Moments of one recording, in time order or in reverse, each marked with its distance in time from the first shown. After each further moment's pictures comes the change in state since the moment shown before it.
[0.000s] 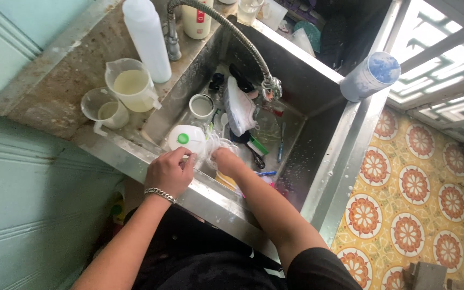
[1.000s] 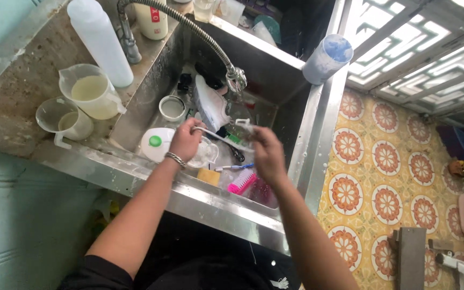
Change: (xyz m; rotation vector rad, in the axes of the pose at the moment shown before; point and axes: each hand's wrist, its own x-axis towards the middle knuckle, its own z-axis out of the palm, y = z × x) left_hand 0.101 0.061 0.096 -0.661 -0.314 -0.143; right_hand -0.207 -0.068 -0.262 0.611 0.695 0.028
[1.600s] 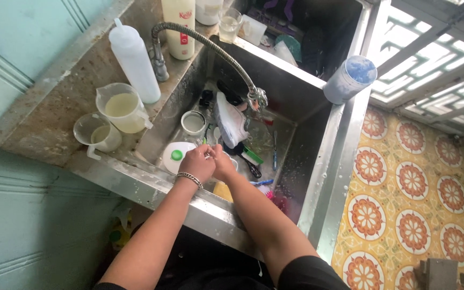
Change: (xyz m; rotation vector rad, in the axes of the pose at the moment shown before) left_hand -0.011 -0.013 -0.018 0.409 0.032 -0.213; right_hand 0.045 0.152 0.225 -0.252 -0.546 0.316
